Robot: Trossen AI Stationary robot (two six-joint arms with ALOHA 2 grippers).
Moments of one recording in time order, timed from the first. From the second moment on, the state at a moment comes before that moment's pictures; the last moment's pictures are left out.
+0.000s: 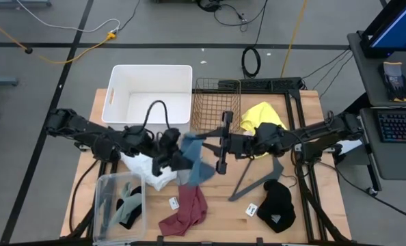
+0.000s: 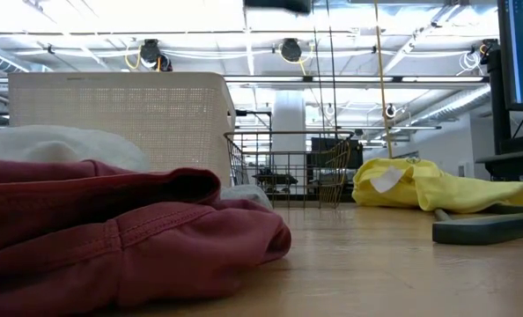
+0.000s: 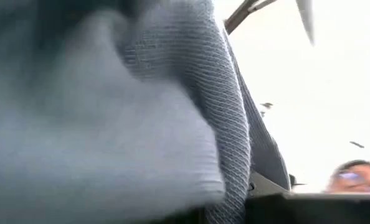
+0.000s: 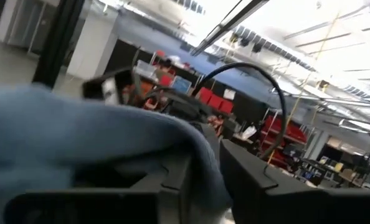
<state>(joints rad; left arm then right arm) -0.23 1.37 0.93 0.82 0.23 -0.87 0.23 1.49 1.27 0.51 0.23 -0.46</state>
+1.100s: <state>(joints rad) -0.43 1.07 1.16 -0.11 0.30 -1.88 0.34 1.49 1.27 0.12 0.24 -0.46</state>
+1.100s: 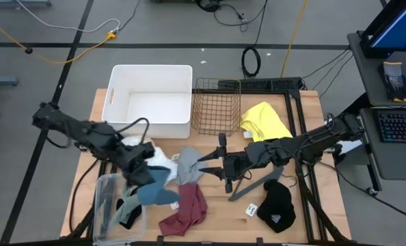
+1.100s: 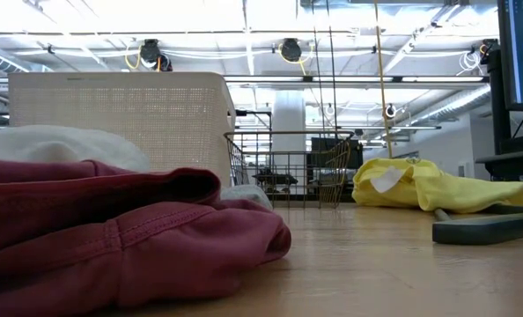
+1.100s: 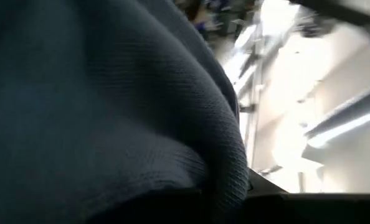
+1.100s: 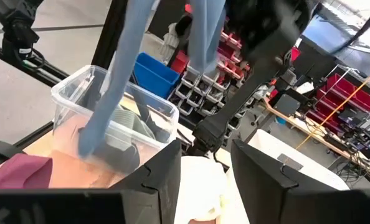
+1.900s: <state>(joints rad) -0.68 1.17 1.66 -1.32 0.38 -1.99 0.34 1.49 1.27 0.12 0.24 -0.45</state>
